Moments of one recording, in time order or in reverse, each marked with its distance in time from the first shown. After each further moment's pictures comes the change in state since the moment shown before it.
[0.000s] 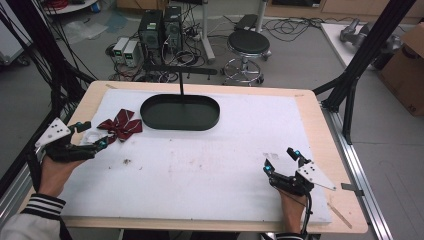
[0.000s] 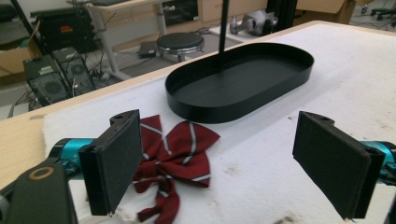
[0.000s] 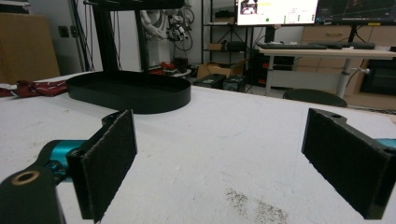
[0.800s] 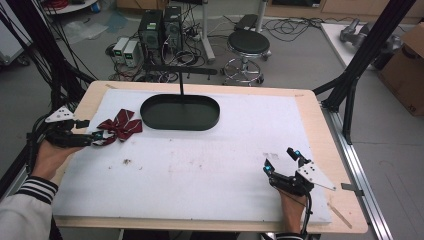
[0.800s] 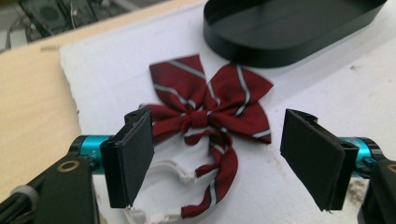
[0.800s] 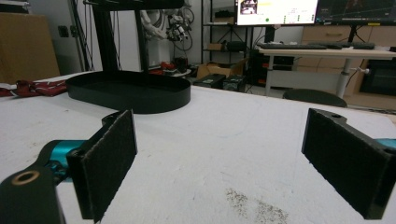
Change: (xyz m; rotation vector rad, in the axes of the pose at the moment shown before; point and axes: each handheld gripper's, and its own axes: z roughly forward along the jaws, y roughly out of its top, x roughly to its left) left arm 0.046 -0.003 0.027 0.310 0.017 -0.049; right arm 0.000 0.000 0.000 0.000 0.000 -0.003
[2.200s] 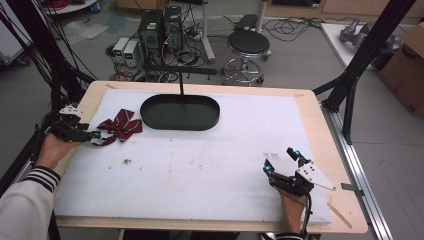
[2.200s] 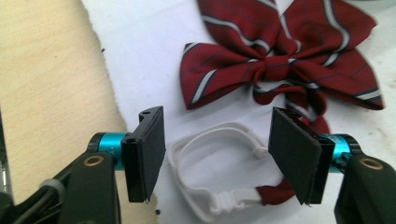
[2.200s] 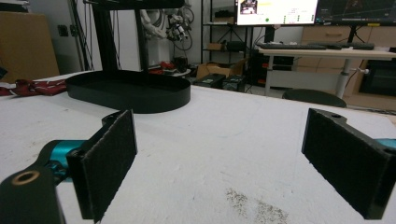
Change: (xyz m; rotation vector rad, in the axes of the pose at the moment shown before) left arm 0.040 -0.009 0.035 0.219 0.067 -0.045; right arm 0.001 0.000 0.000 0.002 -0.001 0.000
